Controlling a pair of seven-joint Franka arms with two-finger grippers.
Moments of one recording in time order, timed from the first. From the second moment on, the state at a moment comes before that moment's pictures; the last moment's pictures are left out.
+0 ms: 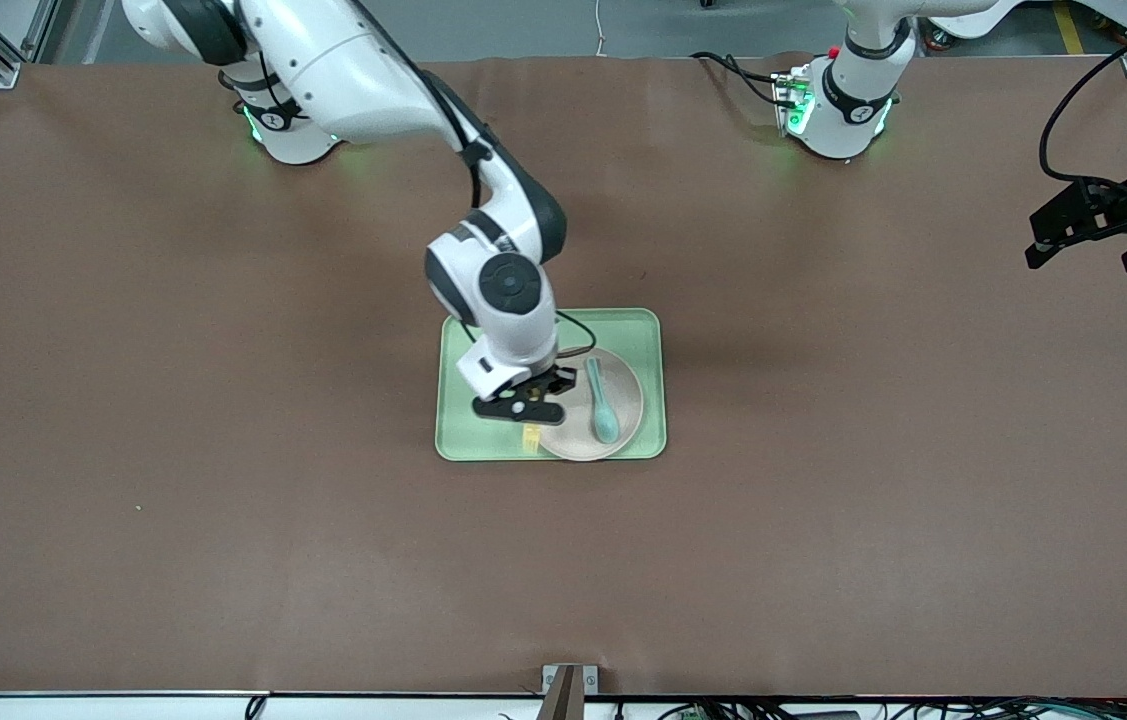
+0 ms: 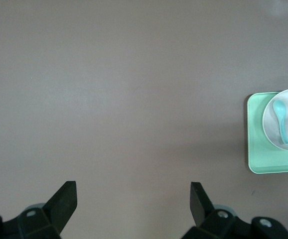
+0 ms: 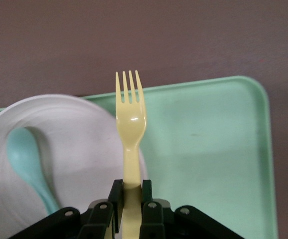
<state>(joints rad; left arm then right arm) -0.05 -0.04 0.00 -1.57 -0.02 1.62 0.01 0.67 0.72 -0.03 -1.45 0.04 2.18 0.73</state>
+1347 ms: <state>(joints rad) -0.04 -0.03 0.00 -1.57 -0.02 1.62 0.01 0.54 0.45 -0.01 -1.64 0.06 2.02 0.65</state>
